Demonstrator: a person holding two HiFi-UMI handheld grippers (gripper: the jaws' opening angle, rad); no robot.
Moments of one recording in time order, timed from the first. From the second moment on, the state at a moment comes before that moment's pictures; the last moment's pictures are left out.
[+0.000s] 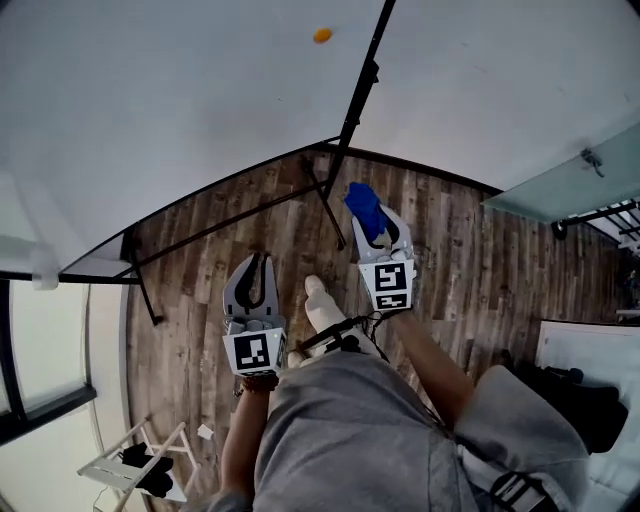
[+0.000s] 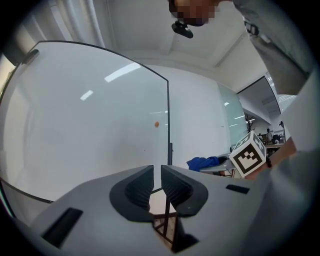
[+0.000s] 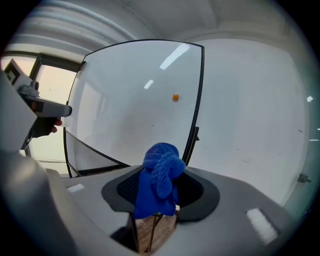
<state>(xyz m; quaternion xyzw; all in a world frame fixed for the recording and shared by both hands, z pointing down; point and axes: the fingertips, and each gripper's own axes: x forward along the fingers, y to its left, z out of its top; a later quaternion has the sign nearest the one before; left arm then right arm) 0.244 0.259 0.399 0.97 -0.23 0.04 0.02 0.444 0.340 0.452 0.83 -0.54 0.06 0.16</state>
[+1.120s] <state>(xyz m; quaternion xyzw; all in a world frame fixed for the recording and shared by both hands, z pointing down) 0.356 0.145 0.456 0.92 -0.39 0.09 0.05 0.618 0.204 0.655 0.72 -0.62 0.15 0.27</state>
